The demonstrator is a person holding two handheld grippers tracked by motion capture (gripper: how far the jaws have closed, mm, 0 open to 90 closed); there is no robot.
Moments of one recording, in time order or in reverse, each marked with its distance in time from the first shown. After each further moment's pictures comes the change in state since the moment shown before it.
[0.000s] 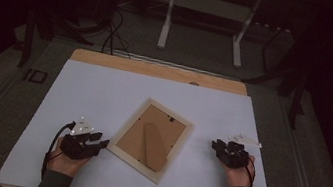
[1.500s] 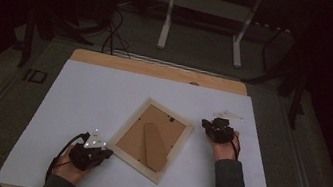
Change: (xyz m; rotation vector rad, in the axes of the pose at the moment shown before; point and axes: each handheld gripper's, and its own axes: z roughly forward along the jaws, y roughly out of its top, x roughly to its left) left arm -0.026 -0.011 0.014 0.139 -0.085 0.160; right arm 0.012 0.057 0.058 -0.001 0.017 -0.028
